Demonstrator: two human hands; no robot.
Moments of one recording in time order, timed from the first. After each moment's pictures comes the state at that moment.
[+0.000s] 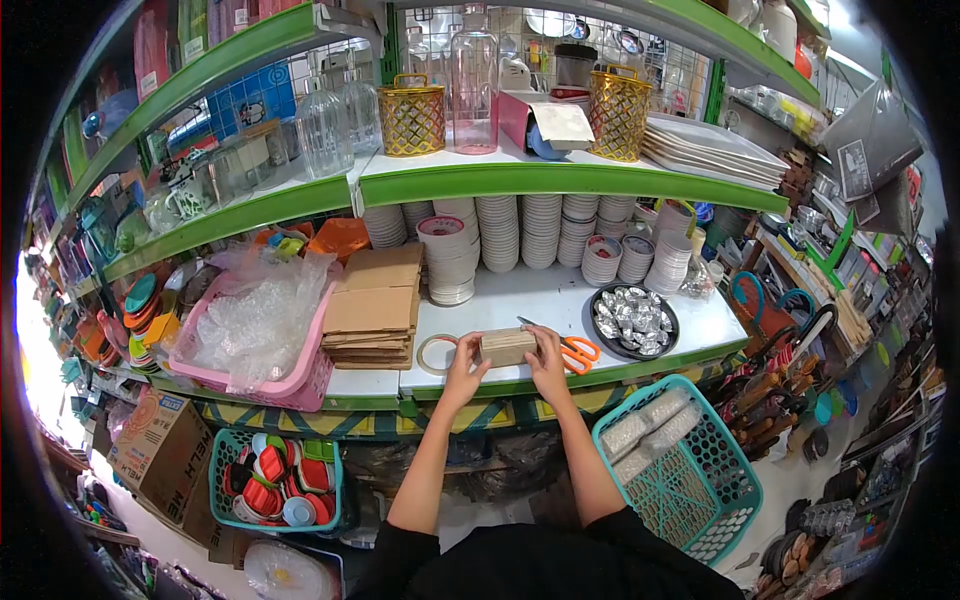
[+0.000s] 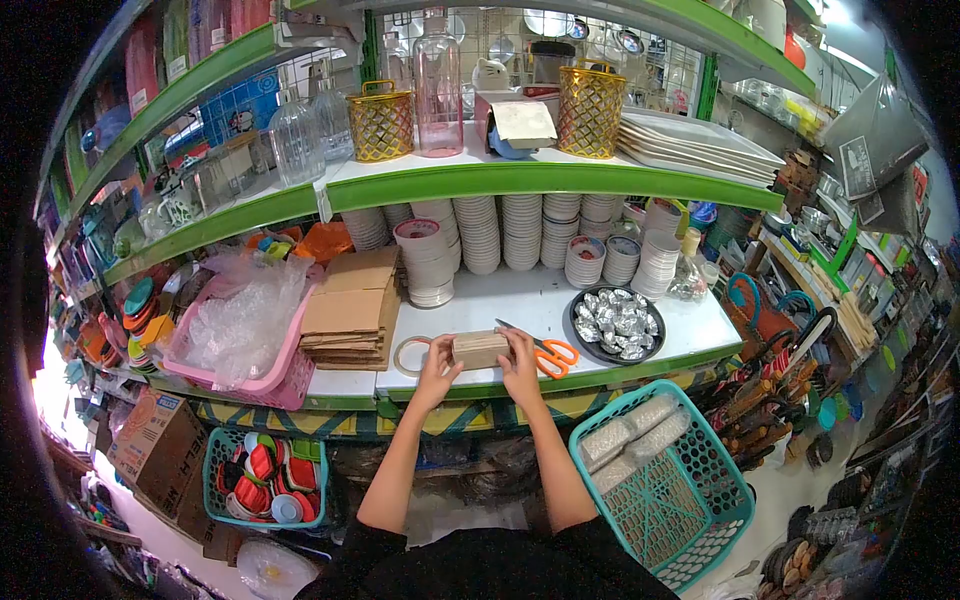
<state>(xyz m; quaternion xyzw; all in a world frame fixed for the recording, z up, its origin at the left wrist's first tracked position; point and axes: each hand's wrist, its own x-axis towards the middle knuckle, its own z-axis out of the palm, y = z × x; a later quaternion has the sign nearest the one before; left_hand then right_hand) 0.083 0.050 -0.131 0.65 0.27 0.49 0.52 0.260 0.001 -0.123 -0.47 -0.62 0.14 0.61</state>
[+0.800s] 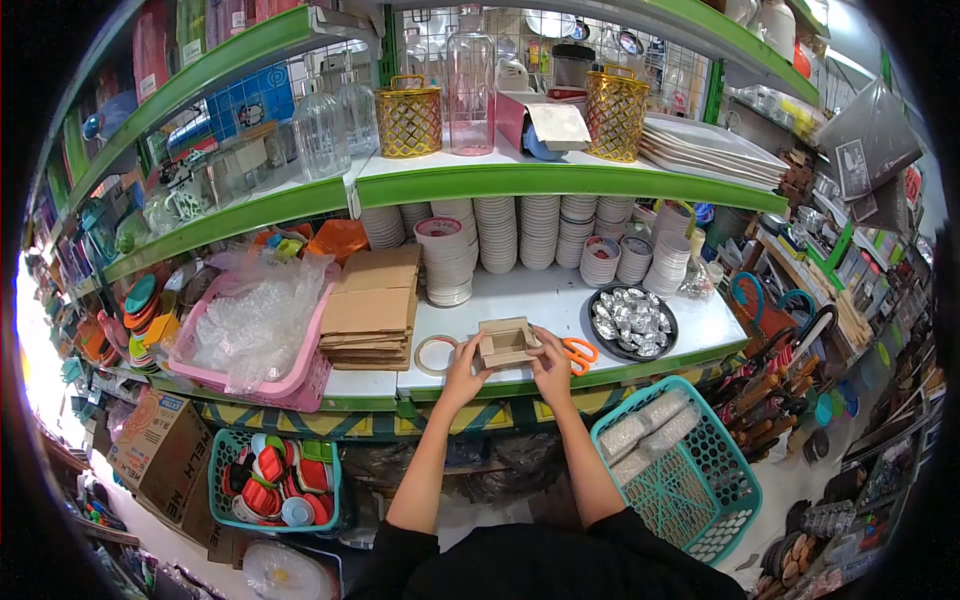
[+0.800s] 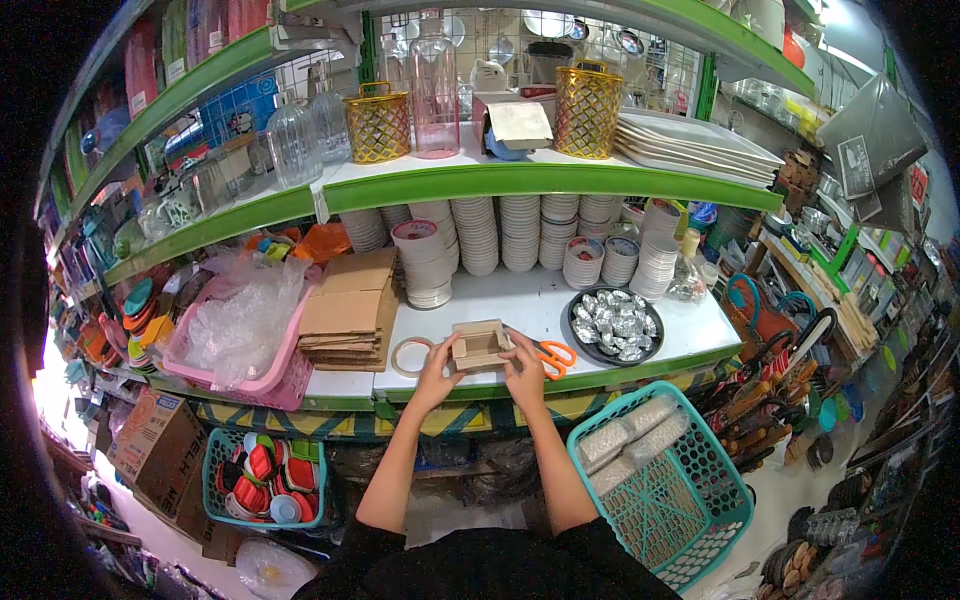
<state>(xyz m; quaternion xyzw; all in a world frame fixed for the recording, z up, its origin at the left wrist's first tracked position) 0.082 0.048 -0.126 0.77 0.36 0.42 0.33 0.268 -0.001 -0.131 -0.46 -0.57 0.16 0.67</state>
